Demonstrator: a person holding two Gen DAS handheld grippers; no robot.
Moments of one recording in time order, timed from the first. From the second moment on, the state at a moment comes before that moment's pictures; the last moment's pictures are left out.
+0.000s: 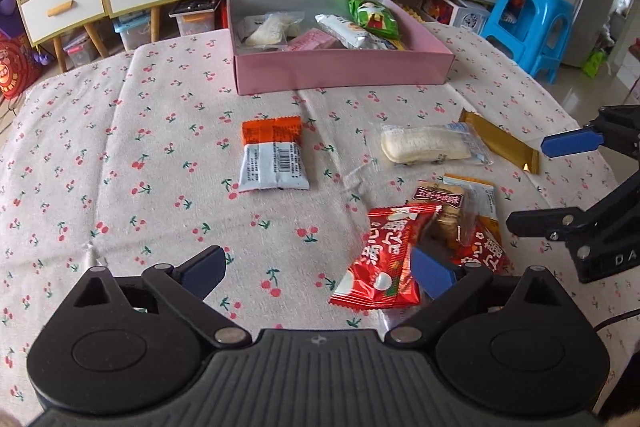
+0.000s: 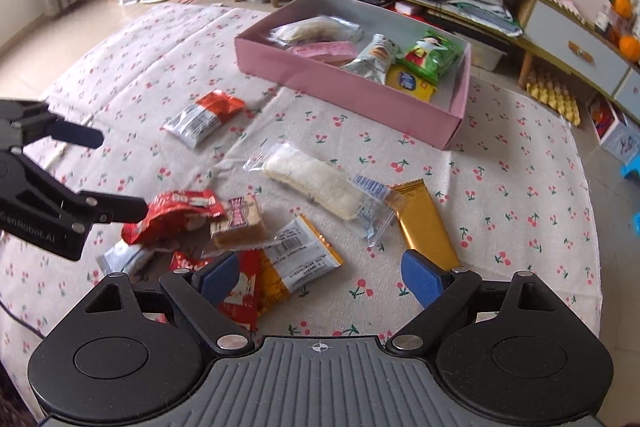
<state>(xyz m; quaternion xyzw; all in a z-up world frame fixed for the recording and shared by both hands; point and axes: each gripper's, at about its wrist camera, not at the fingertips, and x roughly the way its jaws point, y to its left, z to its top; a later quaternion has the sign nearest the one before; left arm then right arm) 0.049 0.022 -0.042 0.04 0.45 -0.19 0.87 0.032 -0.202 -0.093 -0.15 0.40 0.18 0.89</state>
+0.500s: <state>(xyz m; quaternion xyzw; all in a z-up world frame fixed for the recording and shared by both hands) 0.048 0.013 -0.053 0.00 0.45 -0.23 0.86 0.022 -0.168 -0.120 -0.16 0.44 0.26 0.84</state>
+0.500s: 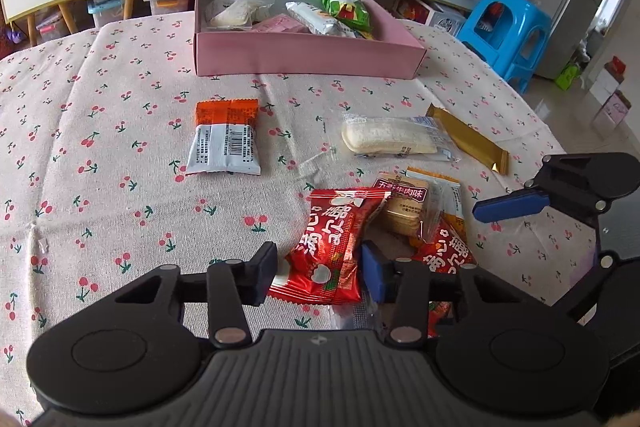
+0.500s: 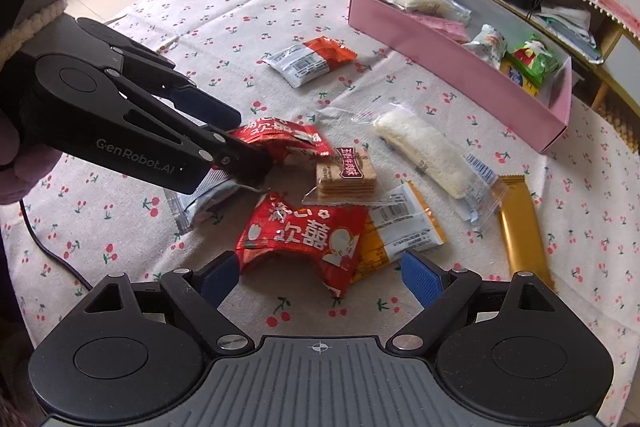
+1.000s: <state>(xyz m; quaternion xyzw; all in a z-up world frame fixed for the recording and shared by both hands) 0.053 0.035 -0.051 0.04 0.45 -0.11 0.88 0.021 -0.159 -0.124 -0.14 0.42 0.25 0.86</state>
